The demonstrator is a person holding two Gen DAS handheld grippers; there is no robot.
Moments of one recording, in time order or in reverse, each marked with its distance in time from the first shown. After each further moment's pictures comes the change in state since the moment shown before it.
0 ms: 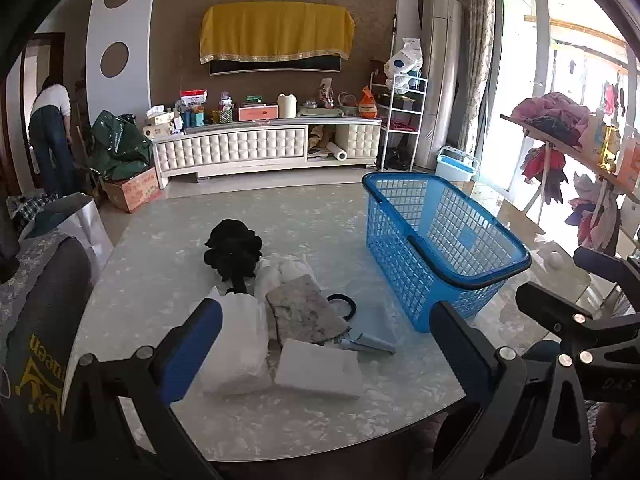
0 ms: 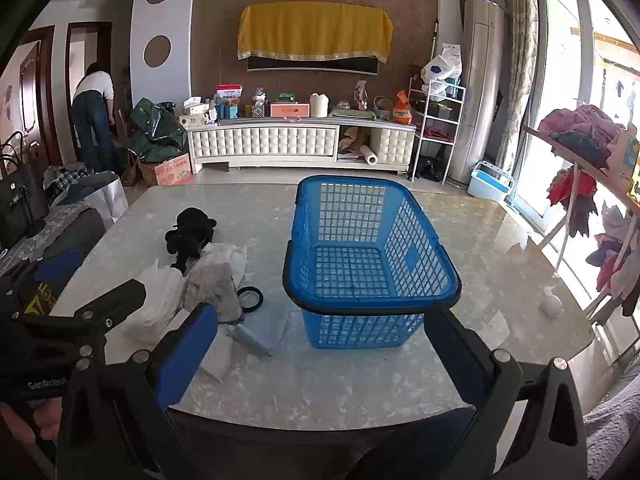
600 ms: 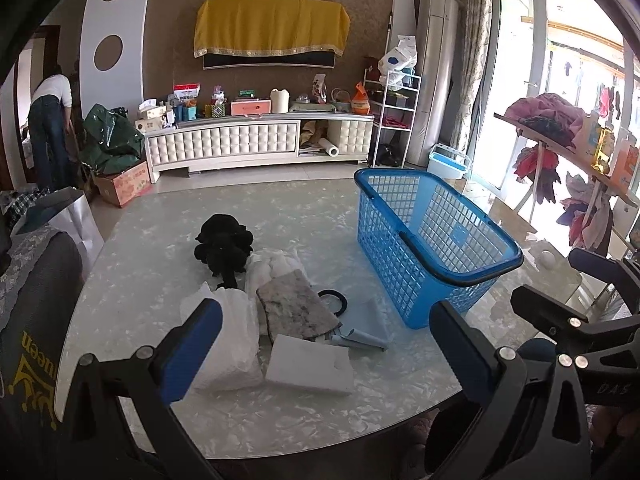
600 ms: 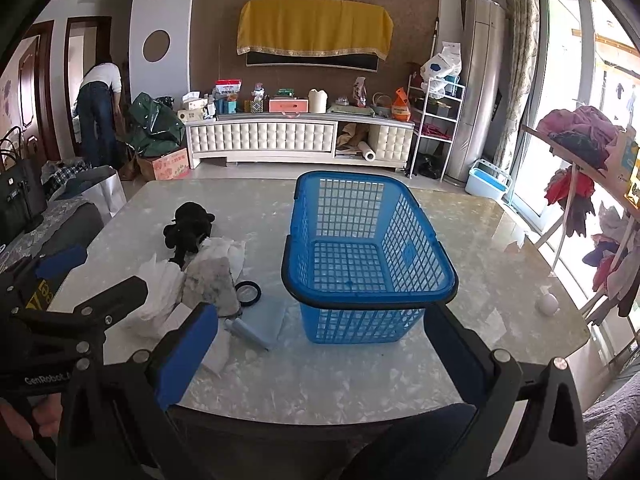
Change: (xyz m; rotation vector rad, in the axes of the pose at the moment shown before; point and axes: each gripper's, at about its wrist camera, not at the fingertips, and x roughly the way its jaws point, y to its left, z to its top) left arm -0.001 0.000 0.001 -0.006 0.019 -0.031; right arm -0.002 0.001 -0.001 -0.009 0.016 -0.012
